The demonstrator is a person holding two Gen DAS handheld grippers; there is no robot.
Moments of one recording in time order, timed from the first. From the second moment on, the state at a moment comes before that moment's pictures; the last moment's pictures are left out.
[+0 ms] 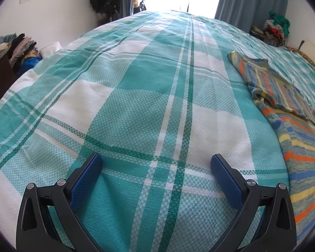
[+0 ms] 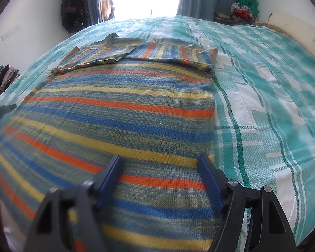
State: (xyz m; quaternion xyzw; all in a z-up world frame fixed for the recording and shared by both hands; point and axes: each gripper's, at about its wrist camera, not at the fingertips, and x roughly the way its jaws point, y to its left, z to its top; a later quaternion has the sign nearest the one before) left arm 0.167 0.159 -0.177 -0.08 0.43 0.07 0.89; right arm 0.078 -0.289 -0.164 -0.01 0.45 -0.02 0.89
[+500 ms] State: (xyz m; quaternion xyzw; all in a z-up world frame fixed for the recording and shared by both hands) left arm 0.166 0.159 -0.177 -0.08 0.43 0.07 0.90; right arm 0.079 -0.285 -0.167 -0.02 0.44 -0.02 0.90
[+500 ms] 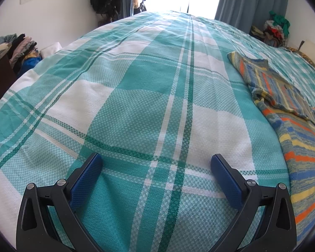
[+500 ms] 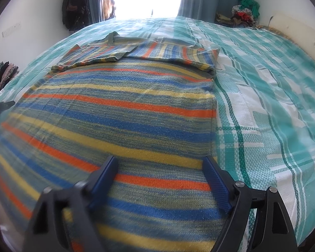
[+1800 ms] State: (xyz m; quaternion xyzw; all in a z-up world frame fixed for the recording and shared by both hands) left arm 0.166 0.160 -0.178 -0.08 0.43 0.07 0.90; right arm 0.075 -0.283 -0.169 -0.03 0.43 -0.02 0.90
